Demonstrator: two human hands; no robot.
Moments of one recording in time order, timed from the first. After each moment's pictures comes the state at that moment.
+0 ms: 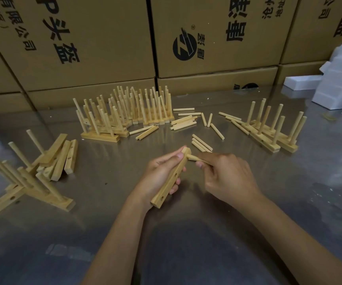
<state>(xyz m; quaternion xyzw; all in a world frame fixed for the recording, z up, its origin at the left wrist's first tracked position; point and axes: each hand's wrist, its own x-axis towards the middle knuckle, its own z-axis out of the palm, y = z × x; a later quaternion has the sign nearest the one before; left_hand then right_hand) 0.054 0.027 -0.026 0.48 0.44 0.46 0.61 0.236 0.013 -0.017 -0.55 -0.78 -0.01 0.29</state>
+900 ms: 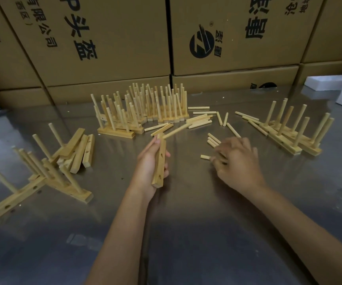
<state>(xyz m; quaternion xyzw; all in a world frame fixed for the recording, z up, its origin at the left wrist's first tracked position) 0.014 0.046 -0.027 0.33 0.47 0.59 0.57 0.228 0.051 -0.032 -0.62 -0.74 0.00 0.26</state>
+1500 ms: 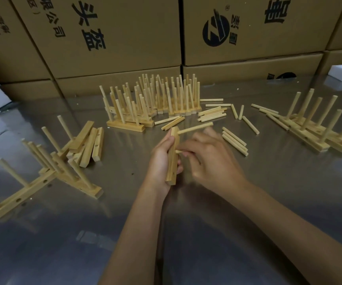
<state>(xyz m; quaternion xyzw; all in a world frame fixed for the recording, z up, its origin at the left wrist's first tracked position) 0.015 0.051 -0.034 0.32 0.43 0.59 0.61 0.152 0.039 -0.013 -0.40 -0.84 0.02 0.35</state>
